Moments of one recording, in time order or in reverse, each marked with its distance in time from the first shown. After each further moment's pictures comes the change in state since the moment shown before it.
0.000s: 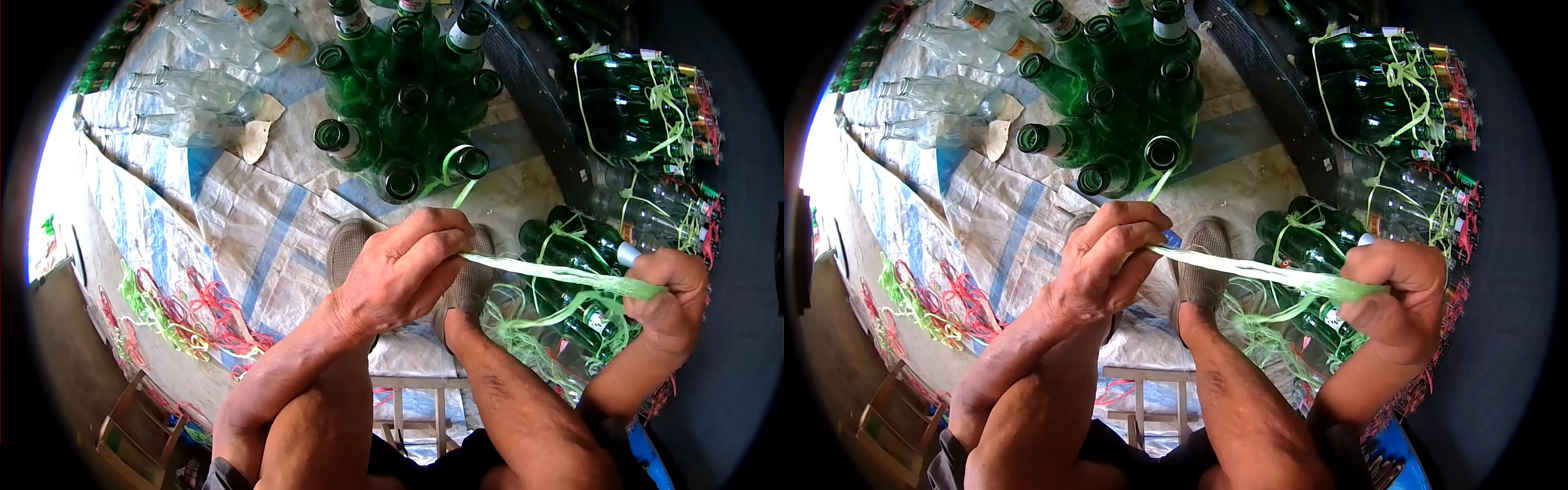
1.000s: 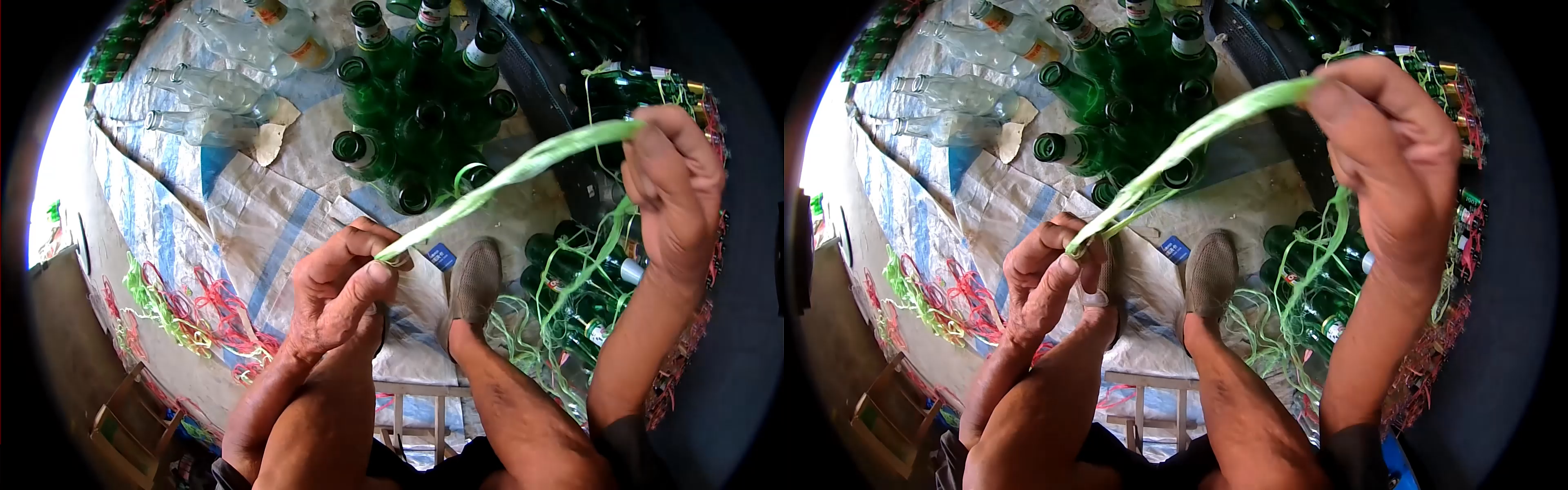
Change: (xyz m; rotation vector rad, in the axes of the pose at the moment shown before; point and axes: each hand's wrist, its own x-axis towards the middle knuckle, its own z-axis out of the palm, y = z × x) left_hand -0.027 0.030 -0.049 -0.668 0.265 -0.595; right_hand 0.111 -0.012 0.033 -0.075 0.039 -0.319
